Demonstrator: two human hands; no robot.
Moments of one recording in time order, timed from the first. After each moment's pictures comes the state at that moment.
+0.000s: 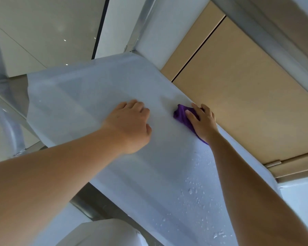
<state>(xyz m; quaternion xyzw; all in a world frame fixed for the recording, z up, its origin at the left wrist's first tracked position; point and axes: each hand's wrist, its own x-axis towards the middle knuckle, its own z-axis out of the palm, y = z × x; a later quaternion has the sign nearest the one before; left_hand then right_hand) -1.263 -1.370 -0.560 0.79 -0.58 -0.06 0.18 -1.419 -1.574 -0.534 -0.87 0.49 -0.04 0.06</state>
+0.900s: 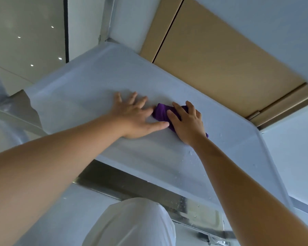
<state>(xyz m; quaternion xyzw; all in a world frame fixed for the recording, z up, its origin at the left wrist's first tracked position) -1.261 -1.357 -0.540 0.70 -0.69 -0.16 0.03 -1.428 -1.439 -0.538 -0.81 0.58 -0.03 0.07</state>
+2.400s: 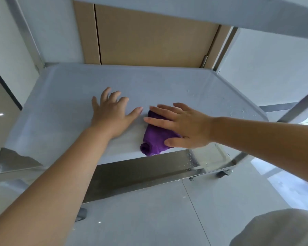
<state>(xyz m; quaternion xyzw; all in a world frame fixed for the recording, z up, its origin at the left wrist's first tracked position) -1.245 -1.354 -0.550 0.62 -0.76 -0.05 0.18 -1.458 -1.308 -0.506 -0.92 0.38 0.07 -0.07</state>
